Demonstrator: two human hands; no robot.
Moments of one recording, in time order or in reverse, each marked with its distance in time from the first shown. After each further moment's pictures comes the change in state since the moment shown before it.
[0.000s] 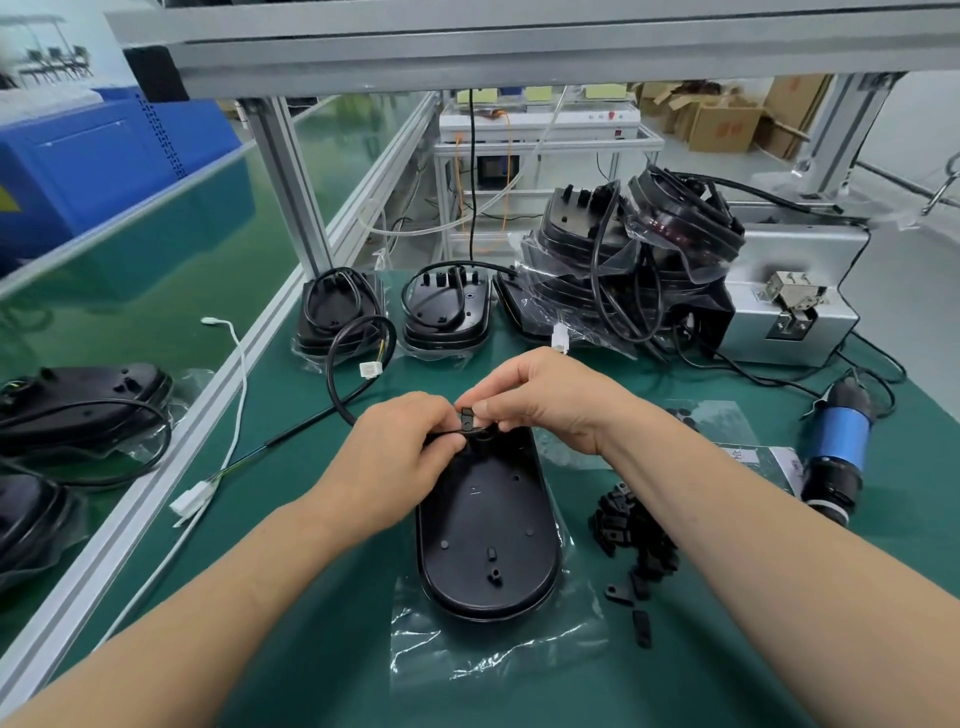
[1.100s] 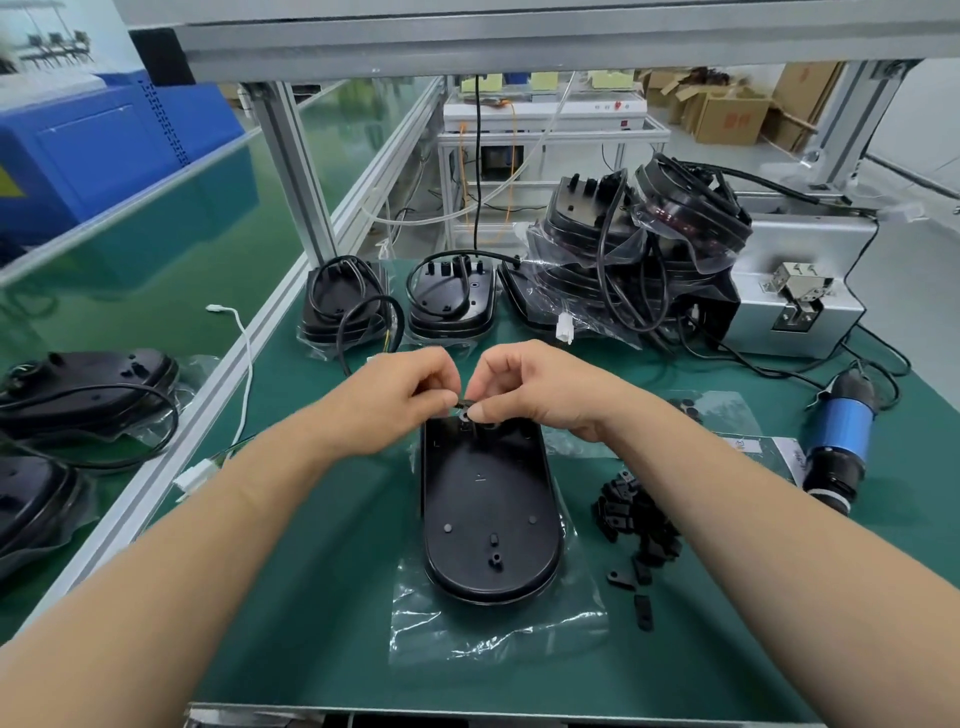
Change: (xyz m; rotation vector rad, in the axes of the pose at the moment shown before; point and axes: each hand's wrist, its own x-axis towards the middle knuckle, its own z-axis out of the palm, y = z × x) left_hand 0.033 -0.015 -0.026 -0.109 -0.293 -0.075; right_hand 0.002 0.001 0.002 -0.221 -0.071 -0.072
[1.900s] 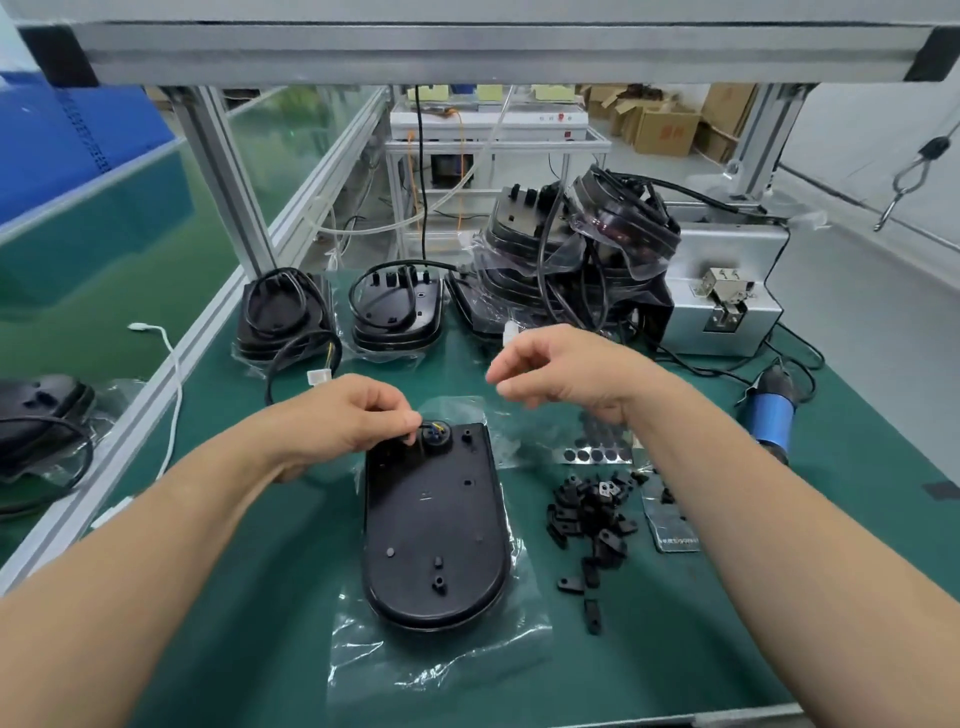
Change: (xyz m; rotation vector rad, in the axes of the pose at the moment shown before) left_hand 0.013 -0.010 0.010 -0.482 -0.249 -0.155; right_hand -0.038 -0.001 -0.055 -0.079 0.154 0.120
